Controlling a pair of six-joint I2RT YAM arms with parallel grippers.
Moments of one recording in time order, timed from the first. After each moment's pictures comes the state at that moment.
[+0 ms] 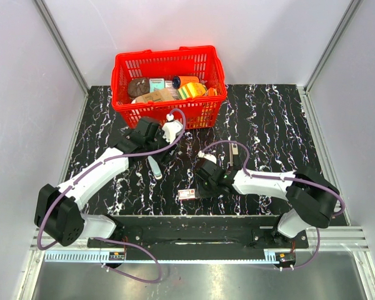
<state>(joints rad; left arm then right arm) -0.54 1.32 1.03 -0.52 0.22 0.21 1.00 1.55 0.82 -0.27 0.07 0.82</state>
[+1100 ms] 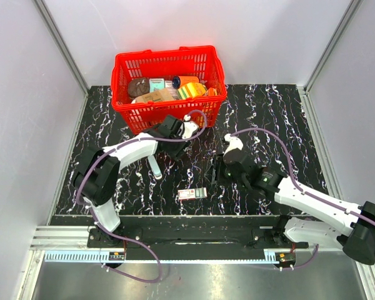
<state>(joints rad) -0.58 1.75 1.16 -0.40 0.07 0.20 0.93 1.07 0.81 -0.38 0.17 0.75</state>
